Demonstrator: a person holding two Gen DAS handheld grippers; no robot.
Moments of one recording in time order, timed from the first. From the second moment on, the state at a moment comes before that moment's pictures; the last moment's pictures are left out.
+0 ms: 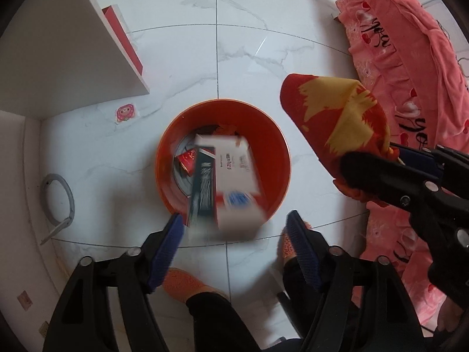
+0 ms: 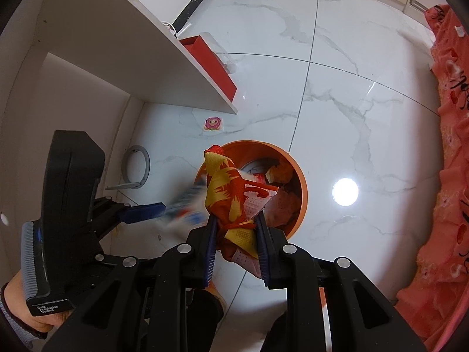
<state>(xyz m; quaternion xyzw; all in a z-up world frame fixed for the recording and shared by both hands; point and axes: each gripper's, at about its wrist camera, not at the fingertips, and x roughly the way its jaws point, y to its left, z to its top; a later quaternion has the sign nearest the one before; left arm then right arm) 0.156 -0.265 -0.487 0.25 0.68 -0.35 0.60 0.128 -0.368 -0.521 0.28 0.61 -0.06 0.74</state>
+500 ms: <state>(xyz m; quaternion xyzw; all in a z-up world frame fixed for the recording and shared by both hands) 0.169 -0.249 -0.484 0.25 0.67 -0.33 0.61 0.144 -0.359 -0.527 0.27 0.61 -0.05 0.74</state>
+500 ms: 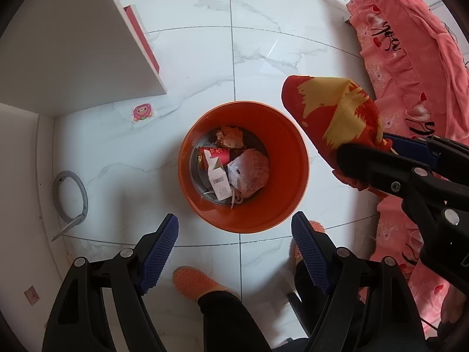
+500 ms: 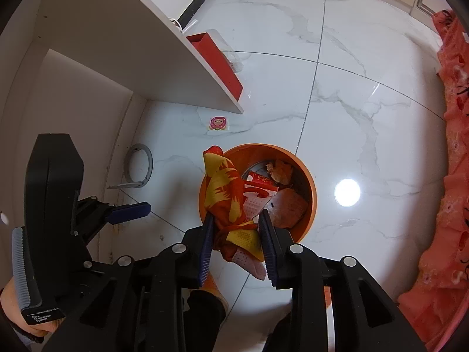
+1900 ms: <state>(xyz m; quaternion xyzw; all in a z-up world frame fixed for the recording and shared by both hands) 0.120 -0.194 -0.188 0.19 0.52 -0.30 0.78 0.083 -0.332 -0.187 0.19 0.46 0.04 0.87</state>
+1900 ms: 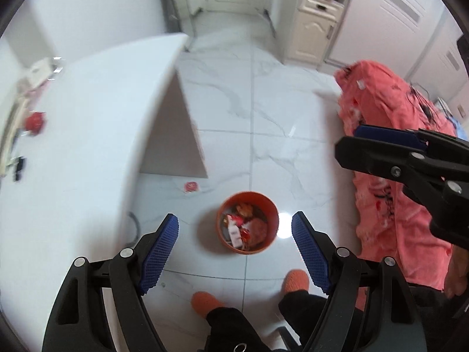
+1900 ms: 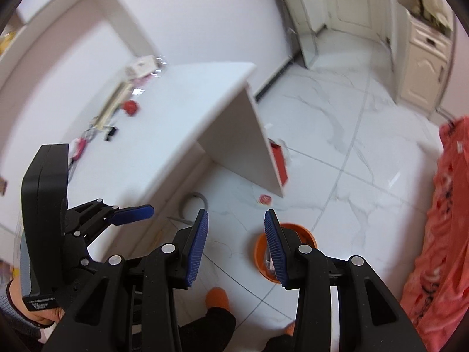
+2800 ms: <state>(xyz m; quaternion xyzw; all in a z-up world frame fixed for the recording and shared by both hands) 0.215 -0.021 -0.123 0.06 0.49 -0.11 0.86 0.236 -0.157 -0.105 0.04 0.42 0.22 0.88</state>
